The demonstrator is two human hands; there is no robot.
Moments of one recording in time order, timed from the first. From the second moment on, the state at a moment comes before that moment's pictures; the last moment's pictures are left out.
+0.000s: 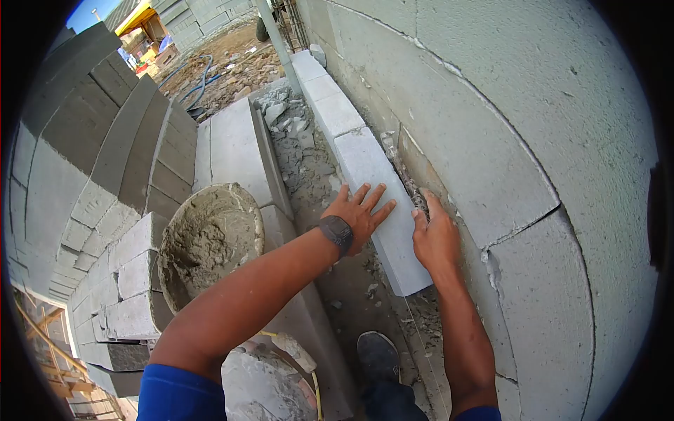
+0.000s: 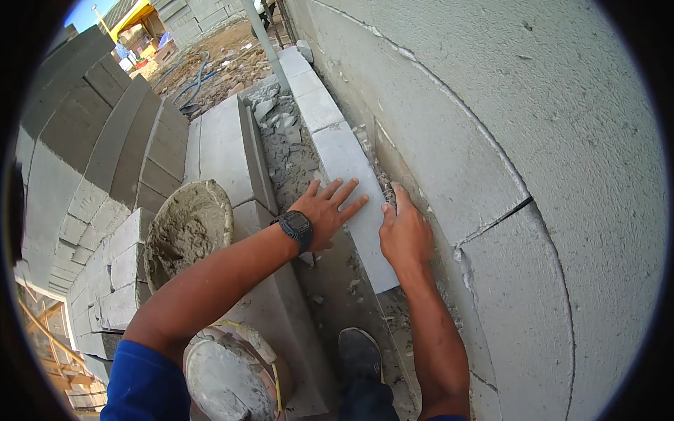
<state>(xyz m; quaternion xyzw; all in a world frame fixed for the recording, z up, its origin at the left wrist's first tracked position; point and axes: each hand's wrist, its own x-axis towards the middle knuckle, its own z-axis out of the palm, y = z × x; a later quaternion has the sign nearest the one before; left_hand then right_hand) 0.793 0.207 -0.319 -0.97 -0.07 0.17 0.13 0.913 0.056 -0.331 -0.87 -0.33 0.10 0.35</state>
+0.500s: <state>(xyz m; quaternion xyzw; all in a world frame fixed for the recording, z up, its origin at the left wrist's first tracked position) 0.786 0.228 -0.317 -0.98 -0.05 0.16 0.11 0.896 0.017 -0.325 -0.78 -0.34 0.10 0.51</state>
